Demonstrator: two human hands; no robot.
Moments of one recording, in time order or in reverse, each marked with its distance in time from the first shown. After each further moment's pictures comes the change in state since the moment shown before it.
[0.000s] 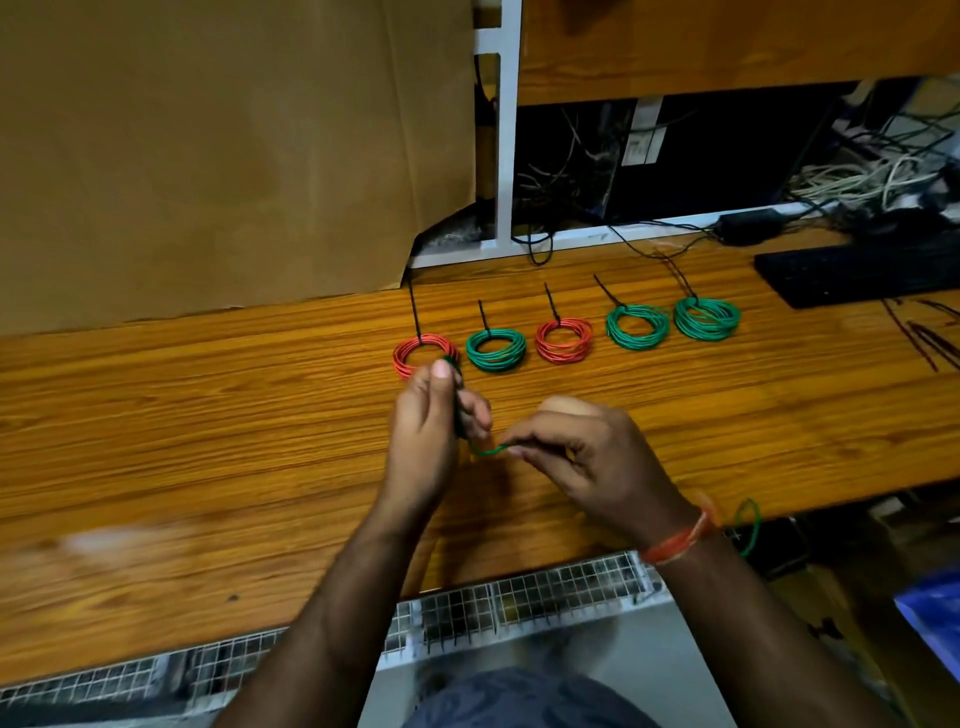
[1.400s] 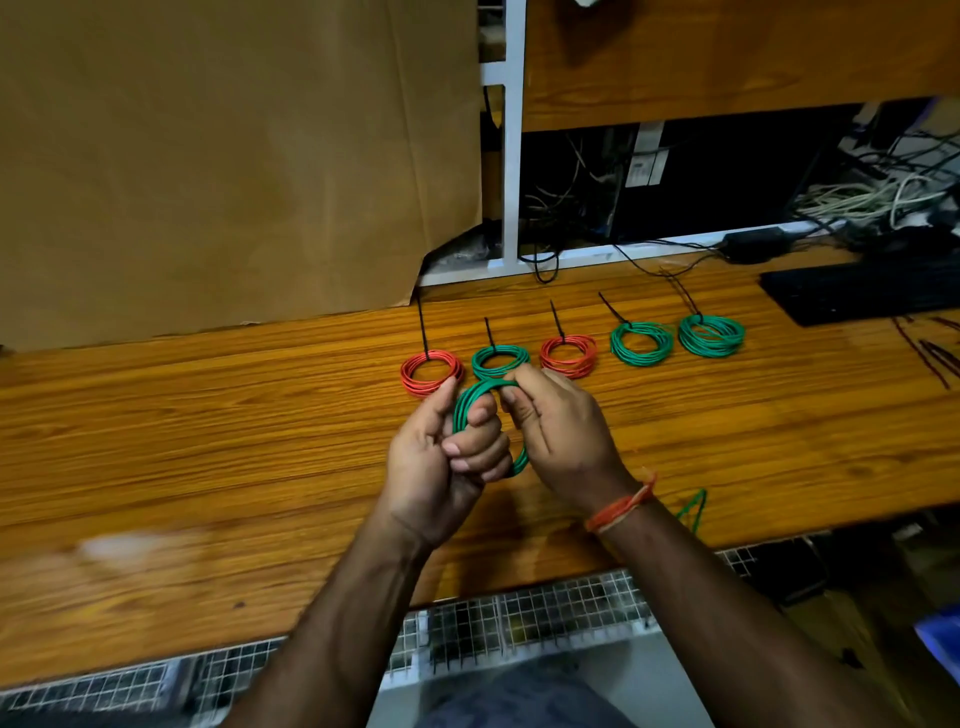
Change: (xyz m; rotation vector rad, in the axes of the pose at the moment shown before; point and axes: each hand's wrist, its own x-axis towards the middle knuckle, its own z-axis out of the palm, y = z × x) left_hand -0.017 0.028 0.009 -0.803 -0.364 -0.412; right_hand 0.036 0.009 0.026 -0.108 0.205 0.087
